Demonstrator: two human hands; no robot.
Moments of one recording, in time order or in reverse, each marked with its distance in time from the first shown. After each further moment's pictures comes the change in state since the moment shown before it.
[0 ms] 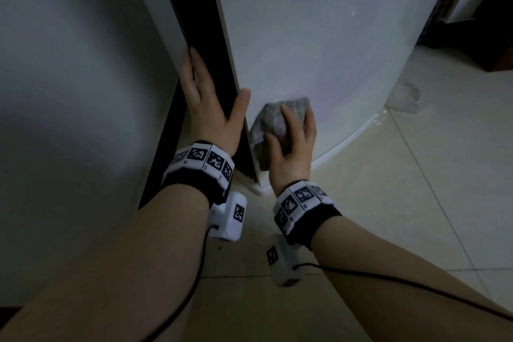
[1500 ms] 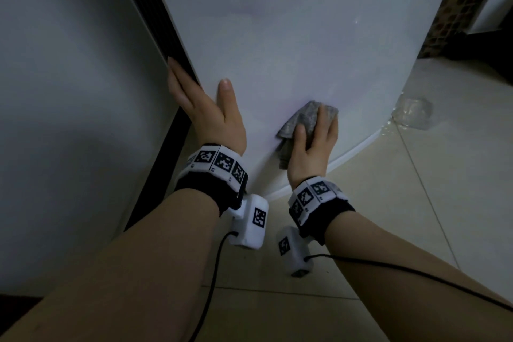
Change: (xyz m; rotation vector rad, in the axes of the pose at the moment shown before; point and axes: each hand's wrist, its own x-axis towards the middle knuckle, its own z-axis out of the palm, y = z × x) left_hand 0.010 0.049 0.045 -0.113 0.336 -0.144; right_hand 0.060 0.028 -0.043 0.010 0.033 0.155
